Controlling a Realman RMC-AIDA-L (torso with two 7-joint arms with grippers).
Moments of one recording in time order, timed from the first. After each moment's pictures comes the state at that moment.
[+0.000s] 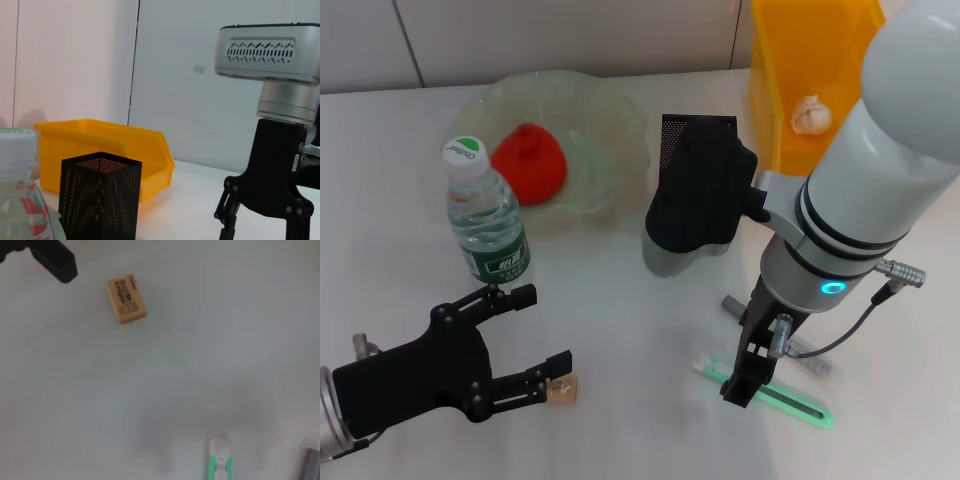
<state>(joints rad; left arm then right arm) -0.30 -2.06 1.05 0.46 1.55 1.58 -0.91 0.67 2.09 -1.86 -1.46 -2.62 -1.66 2.75</state>
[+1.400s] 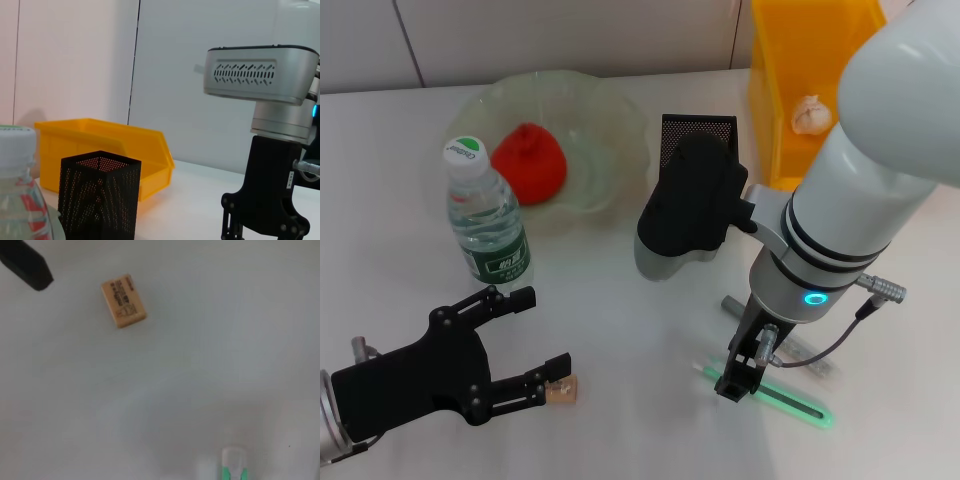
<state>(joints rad) -0.30 -2.06 1.05 0.46 1.55 1.59 -0.91 0.68 2.09 -1.88 -1.36 -2.59 -1.58 2.79</state>
